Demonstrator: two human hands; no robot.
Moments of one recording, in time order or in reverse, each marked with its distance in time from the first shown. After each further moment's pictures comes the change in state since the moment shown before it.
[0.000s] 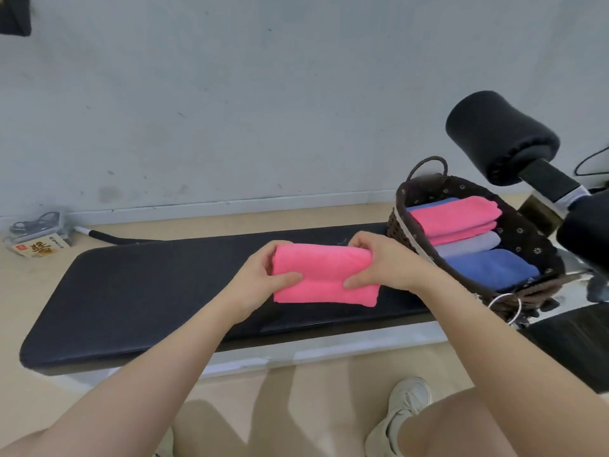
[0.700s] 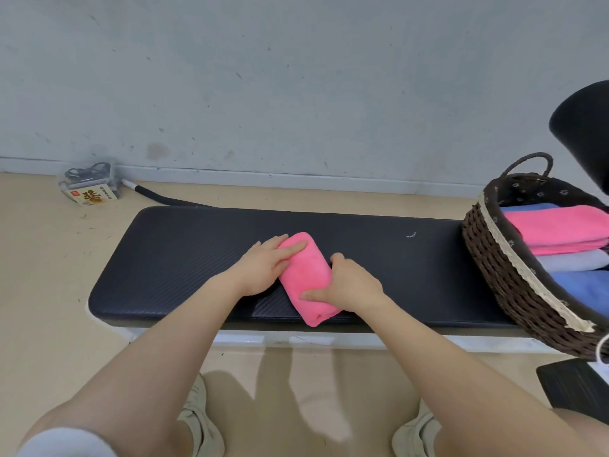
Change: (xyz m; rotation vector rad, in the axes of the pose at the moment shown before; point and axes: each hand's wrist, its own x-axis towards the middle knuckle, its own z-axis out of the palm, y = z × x) left_hand 0.005 -0.084 -0.106 0.949 -0.135 -0.106; right_hand 0.074 -0.056 0.154 -0.376 -0.078 0.208
